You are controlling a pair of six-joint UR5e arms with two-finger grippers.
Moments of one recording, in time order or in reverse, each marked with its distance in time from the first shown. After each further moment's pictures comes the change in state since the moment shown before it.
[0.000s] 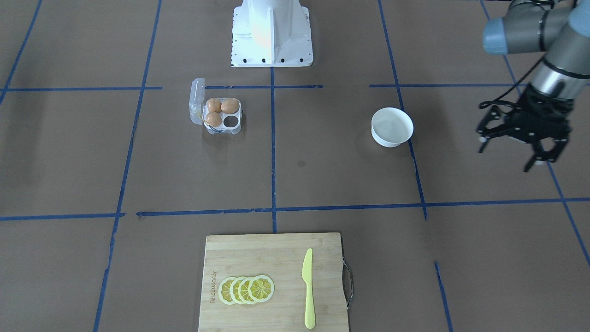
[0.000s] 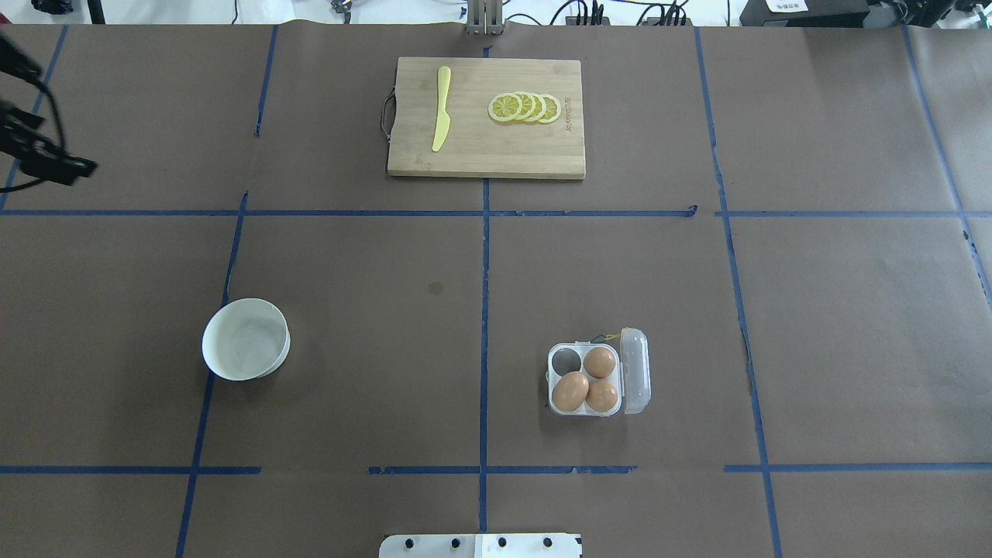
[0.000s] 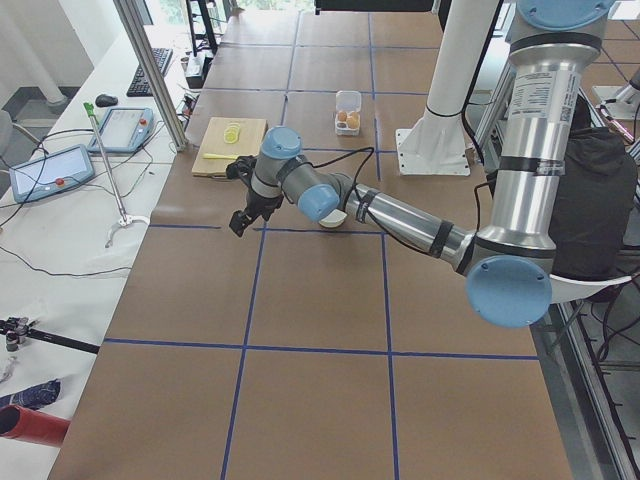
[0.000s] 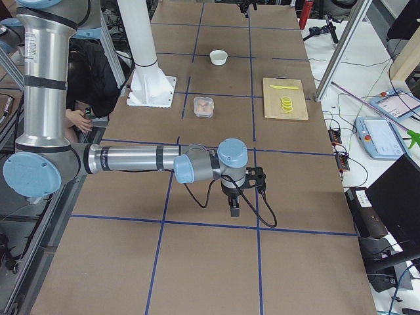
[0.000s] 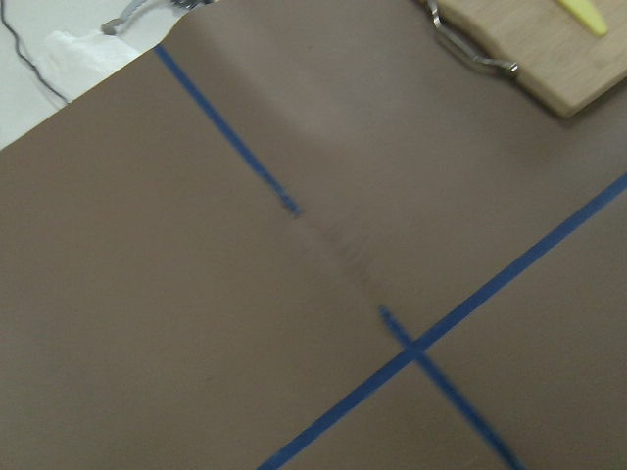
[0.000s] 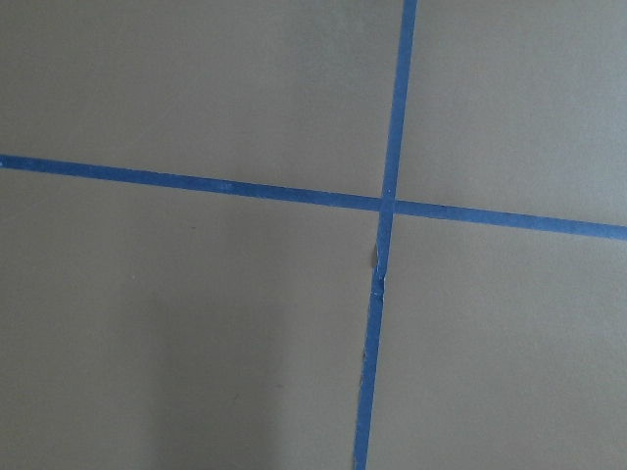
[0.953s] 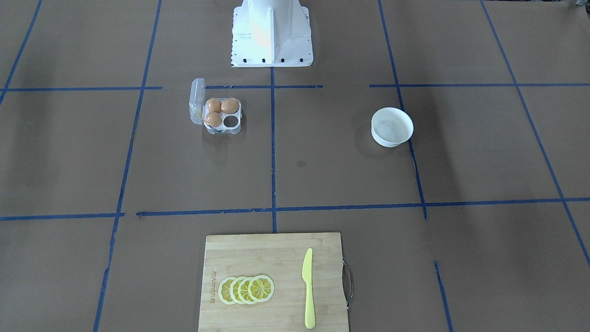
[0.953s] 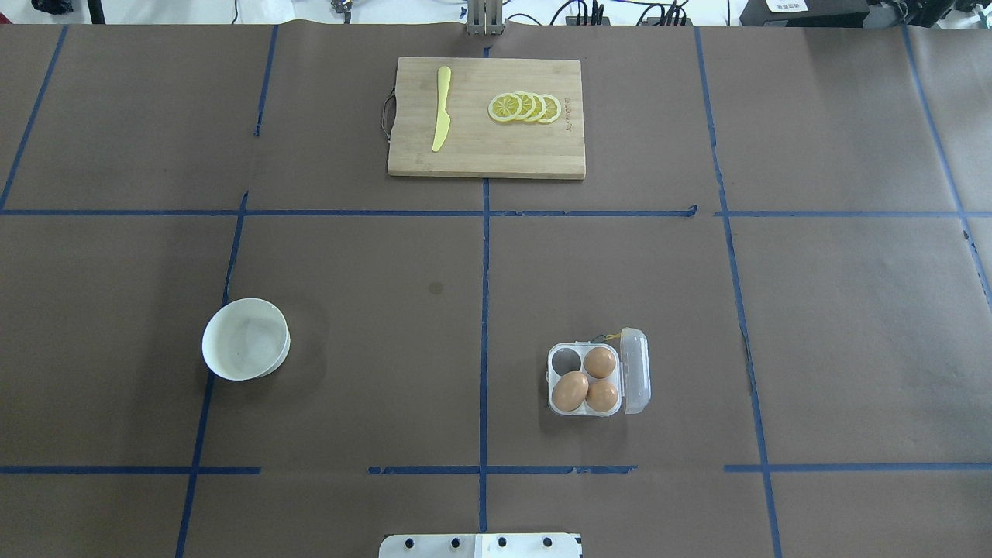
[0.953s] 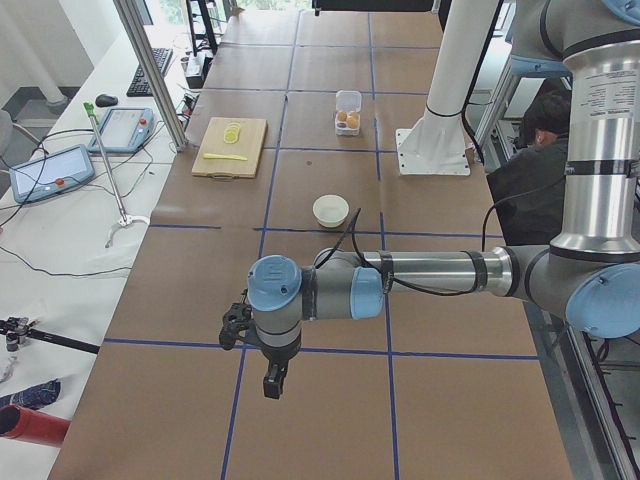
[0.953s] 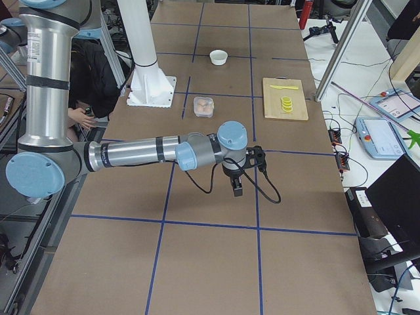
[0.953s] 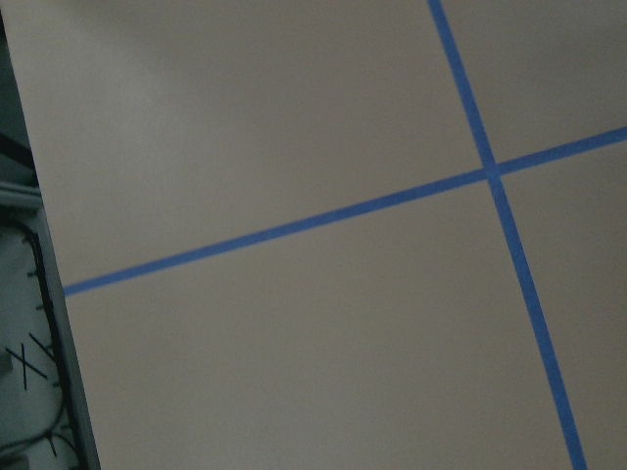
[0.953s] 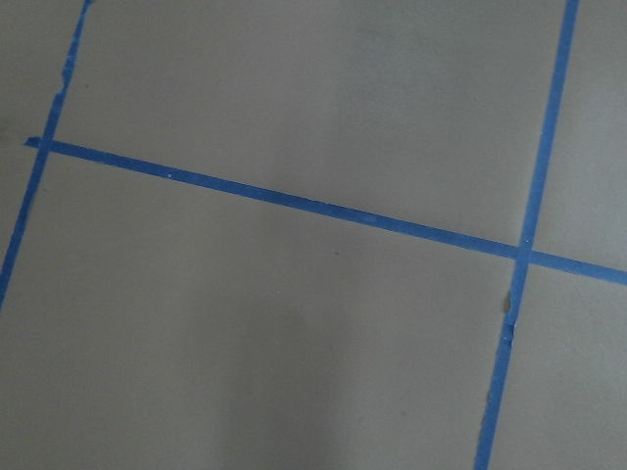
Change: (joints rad) left arm -0.417 0.097 0.210 0.424 -0.154 0.171; right arm -0.083 0.004 0.128 0.013 0.044 0.023
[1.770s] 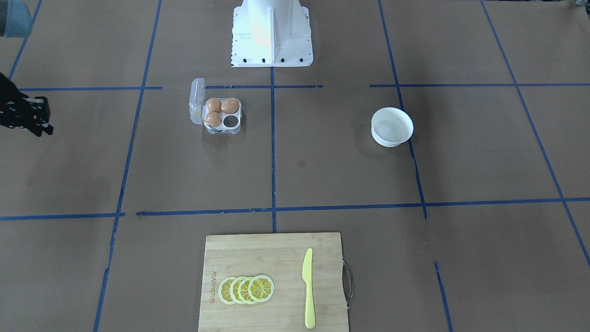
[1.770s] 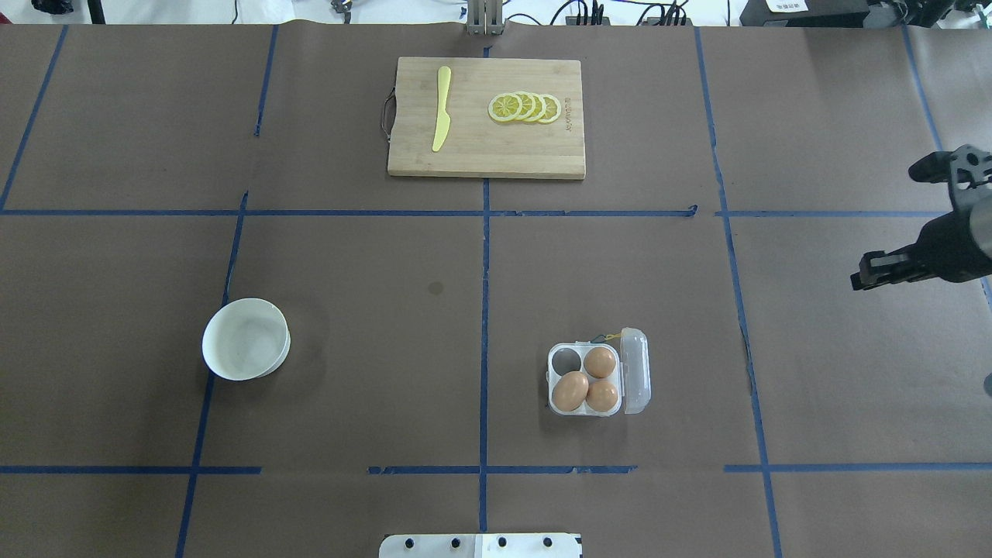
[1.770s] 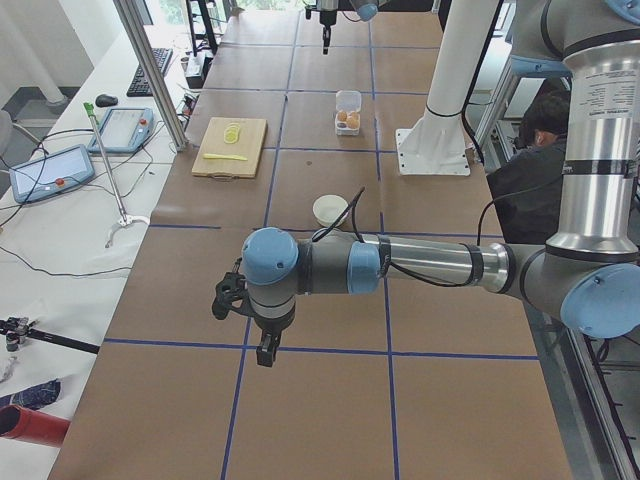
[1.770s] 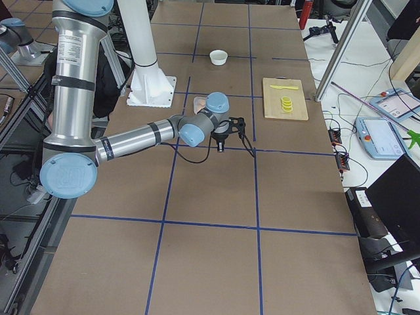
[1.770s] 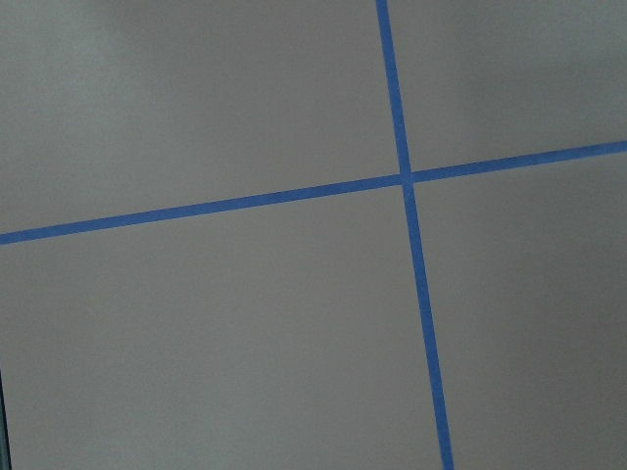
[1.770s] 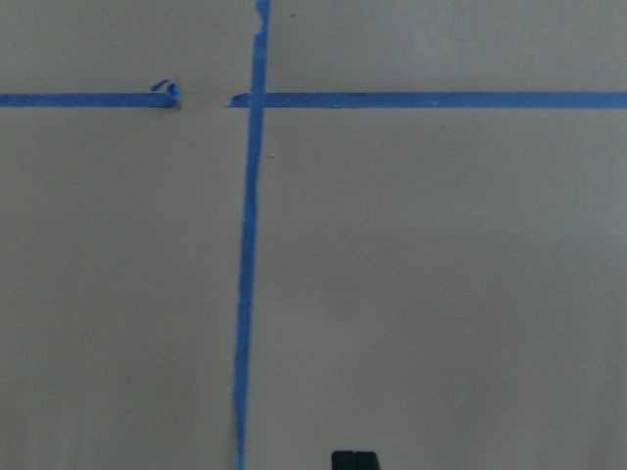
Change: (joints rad) left arm -0.002 -0.031 -0.057 0.023 -0.078 -0.007; right arm -0.490 -0.009 0.108 0.331 -0.173 0.816
